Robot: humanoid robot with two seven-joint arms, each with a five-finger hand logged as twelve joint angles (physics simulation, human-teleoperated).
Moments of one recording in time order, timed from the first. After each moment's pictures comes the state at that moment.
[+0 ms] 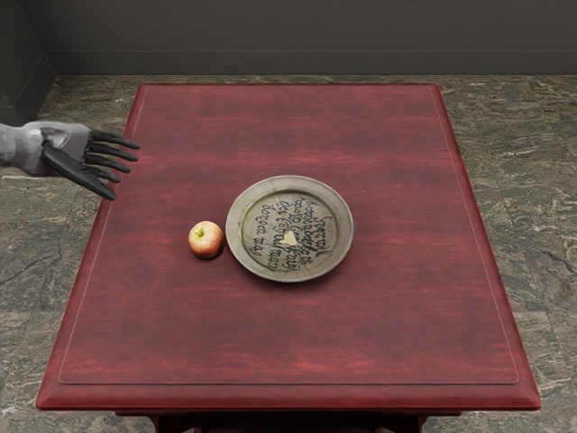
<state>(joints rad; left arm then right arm) -1.14 0.79 -0.22 -0.91 0.18 -0.61 0.36 0.00 0.00 0.06 0.18 0.14 -0.08 0.10</state>
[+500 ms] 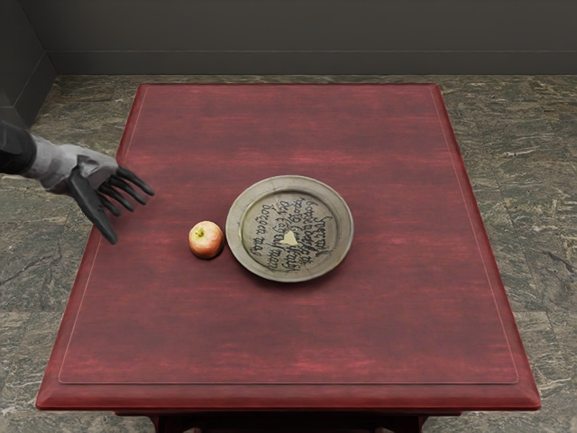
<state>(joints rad) -1.28 0.75 -0.07 -1.06 0.37 -0.61 0.54 0.00 0.00 0.06 0.18 0.14 -0.08 0.10</state>
